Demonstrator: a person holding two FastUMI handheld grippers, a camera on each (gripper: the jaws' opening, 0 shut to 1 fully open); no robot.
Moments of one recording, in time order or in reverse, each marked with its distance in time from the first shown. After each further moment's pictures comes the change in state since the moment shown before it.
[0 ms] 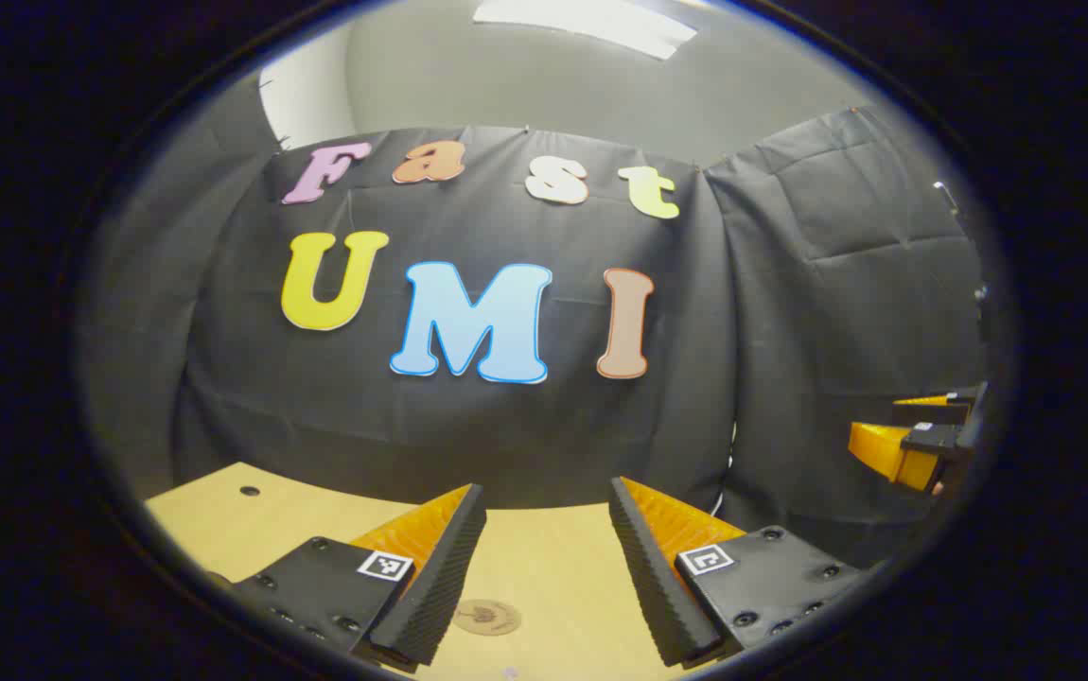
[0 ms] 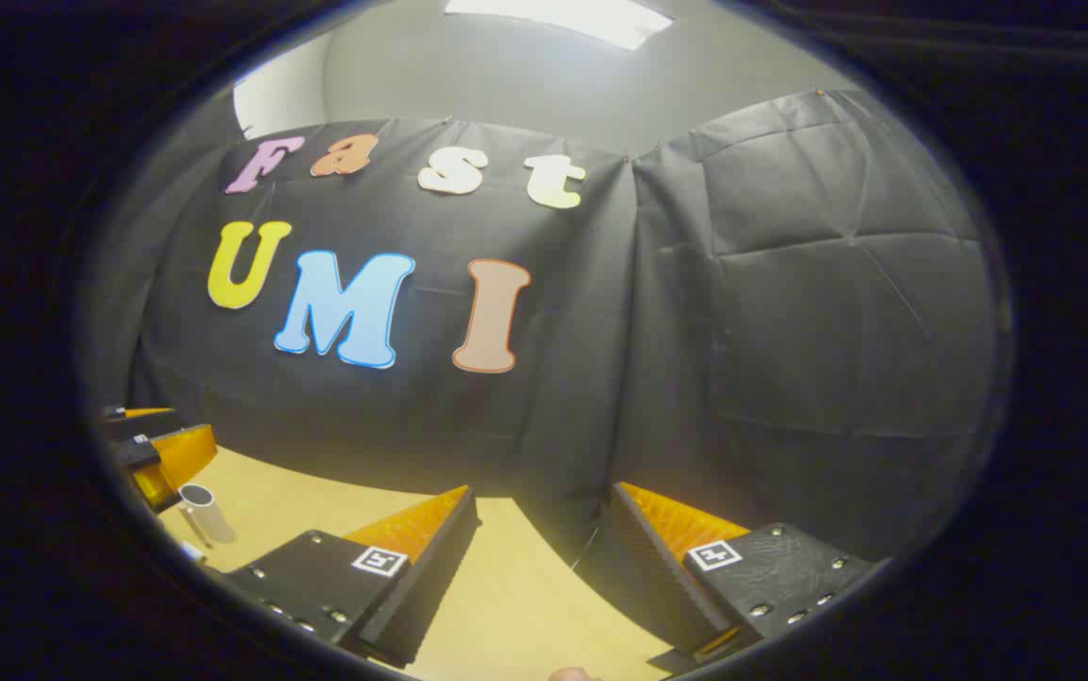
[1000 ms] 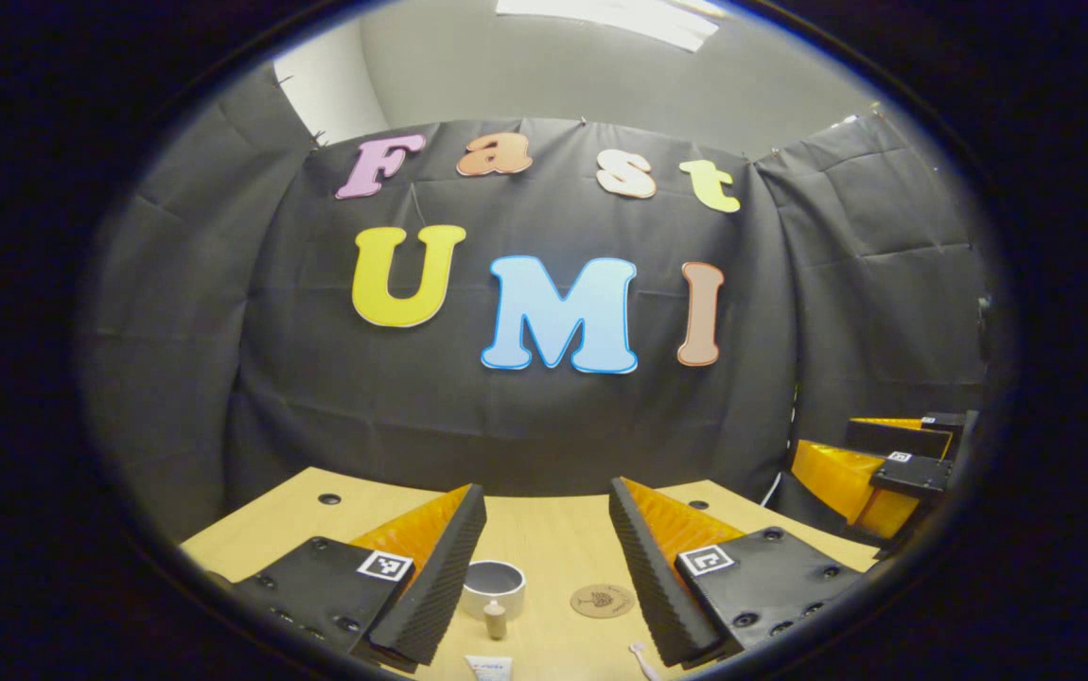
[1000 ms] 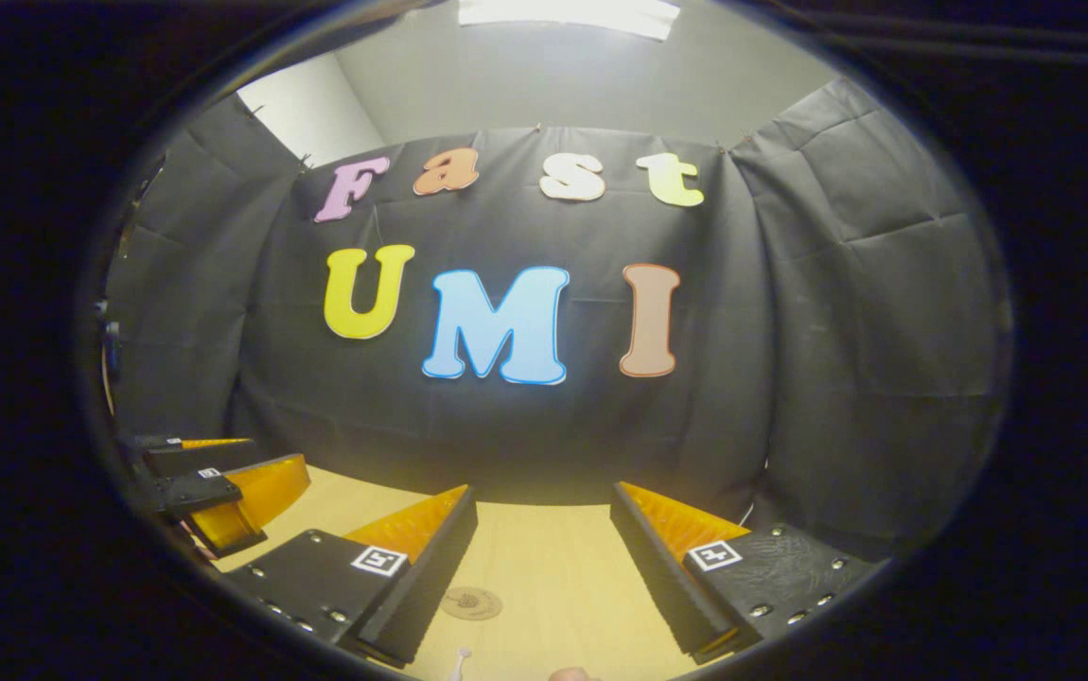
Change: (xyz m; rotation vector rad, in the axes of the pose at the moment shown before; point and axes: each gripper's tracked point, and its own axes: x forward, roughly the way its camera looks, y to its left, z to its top) left arm -0.038 0.166 0.022 0.057 0.076 0.101; right arm -0.026 0.227 0.028 0.127 -0.001 0.315
